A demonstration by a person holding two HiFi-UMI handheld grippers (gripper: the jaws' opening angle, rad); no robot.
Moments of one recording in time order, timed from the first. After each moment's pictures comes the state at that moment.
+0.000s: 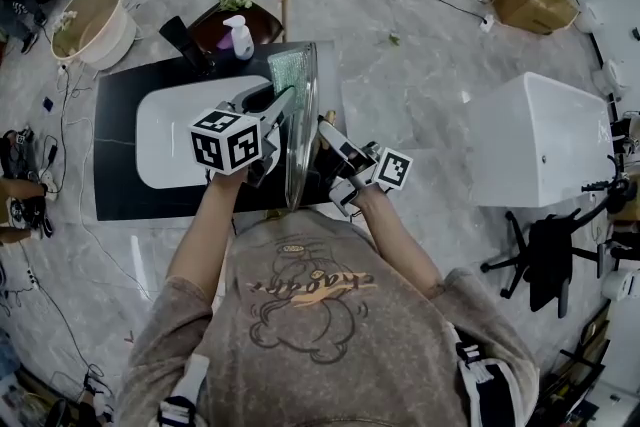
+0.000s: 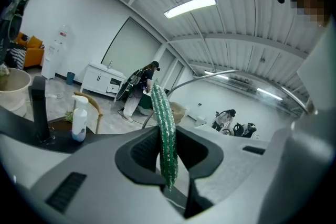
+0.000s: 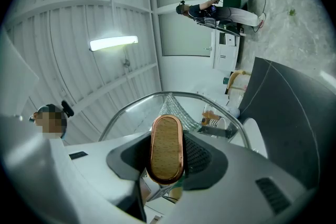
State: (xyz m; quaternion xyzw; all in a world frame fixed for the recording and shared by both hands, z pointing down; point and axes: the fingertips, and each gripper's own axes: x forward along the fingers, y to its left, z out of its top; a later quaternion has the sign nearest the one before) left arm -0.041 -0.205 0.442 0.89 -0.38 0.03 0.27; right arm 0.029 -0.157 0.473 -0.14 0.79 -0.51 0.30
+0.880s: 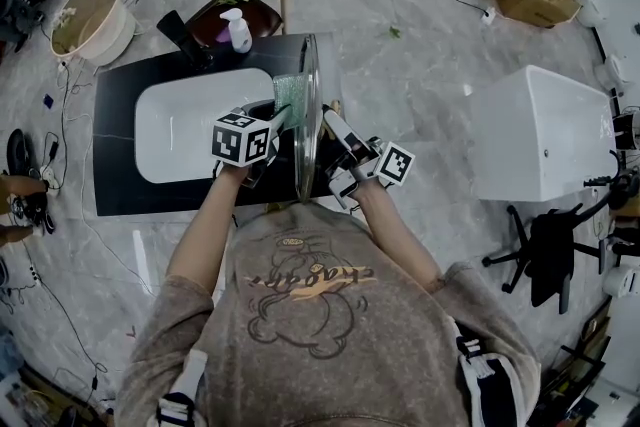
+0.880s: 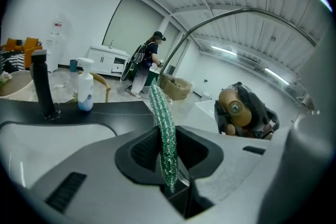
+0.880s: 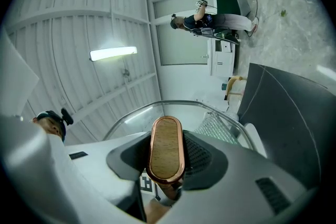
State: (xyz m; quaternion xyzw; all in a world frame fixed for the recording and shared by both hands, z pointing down) left arm -0.037 -0.189 0.551 0.86 -0.37 0.17 0.30; right arm 0.048 -0.165 0.476 -0.16 0.77 -0.52 0.35
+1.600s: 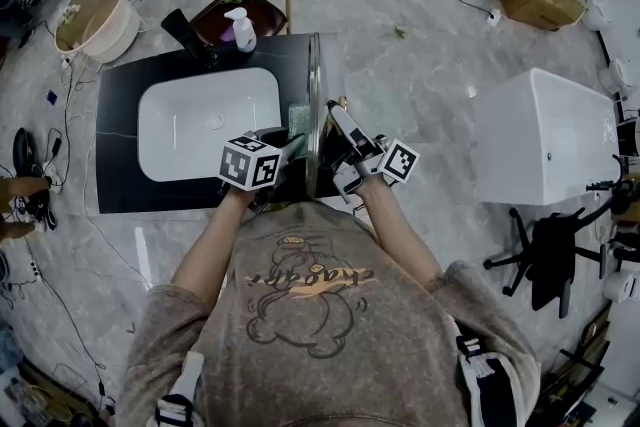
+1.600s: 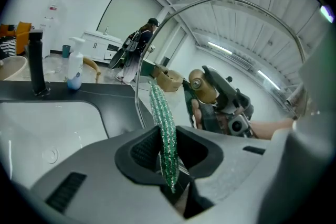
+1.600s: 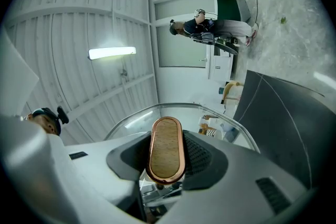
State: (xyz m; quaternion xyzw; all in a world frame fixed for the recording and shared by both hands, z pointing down) left arm -0.008 -0.128 0.560 0.86 -0.32 0.19 0.35; right arm 0.060 -0.176 0.482 -0.19 0.77 -0.51 0.34
